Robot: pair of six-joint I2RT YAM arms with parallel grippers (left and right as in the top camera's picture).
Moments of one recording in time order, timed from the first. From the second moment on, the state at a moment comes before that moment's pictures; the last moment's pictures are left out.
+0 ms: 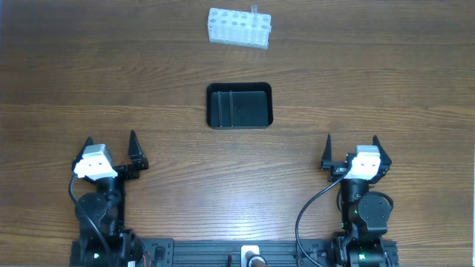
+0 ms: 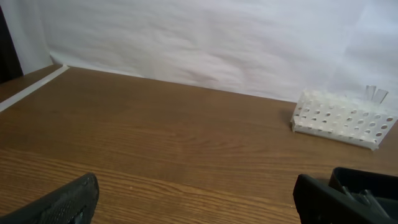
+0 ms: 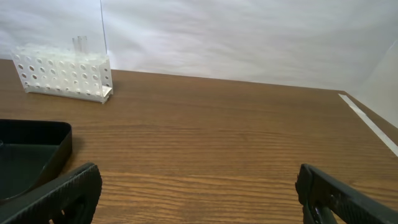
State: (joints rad) left arm 0.07 0.01 0.01 -0.07 -0.07 -0.12; right arm 0.02 0.01 0.01 -0.06 0.10 -0.11
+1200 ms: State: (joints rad) left arm 0.07 0.01 0.01 -0.07 -0.07 -0.12; right arm 0.02 0.01 0.01 -0.05 0.00 -0.10
